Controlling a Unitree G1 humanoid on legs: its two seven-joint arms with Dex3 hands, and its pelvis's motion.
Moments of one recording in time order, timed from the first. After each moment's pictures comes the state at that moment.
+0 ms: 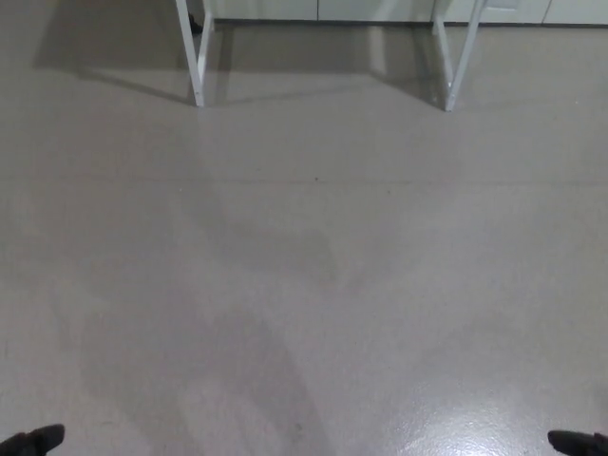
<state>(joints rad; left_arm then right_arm) 0.09 0.39 0.26 0.74 -0.06 0.03 -0.41 0.15 -0.32 -0.12 0.66 -0.01 -0.12 0.24</state>
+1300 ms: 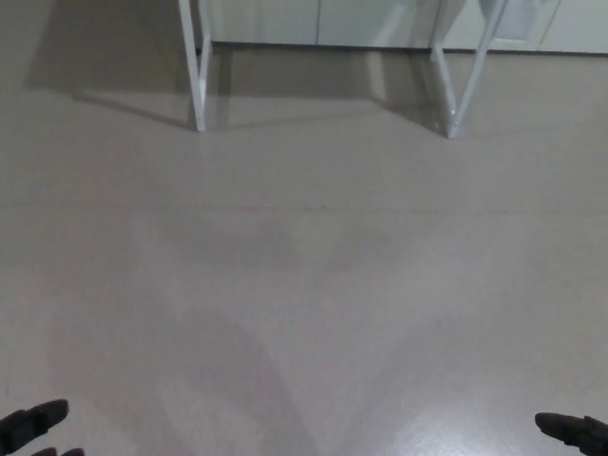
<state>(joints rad) 0.07 0.44 0.26 0.74 -0.17 0.02 -0.54 0.16 -0.33 -0.10 0.66 0.03 -0.21 0.29</state>
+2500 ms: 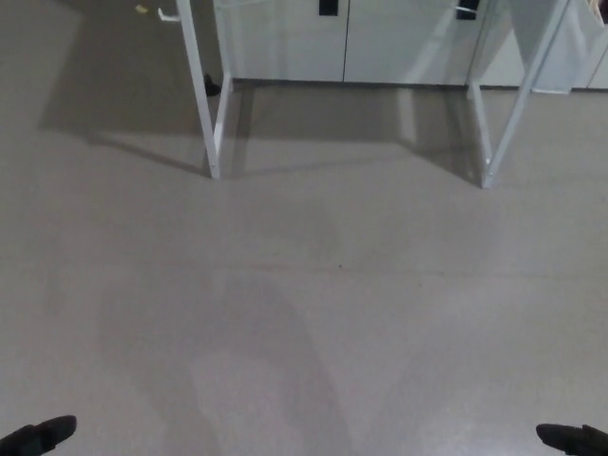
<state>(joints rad) 0.11 0.43 0.22 0.72 -0.16 0.01 -0.50 0.15 -0.37 -0.04 0.70 -0.01 -0.24 0.27</state>
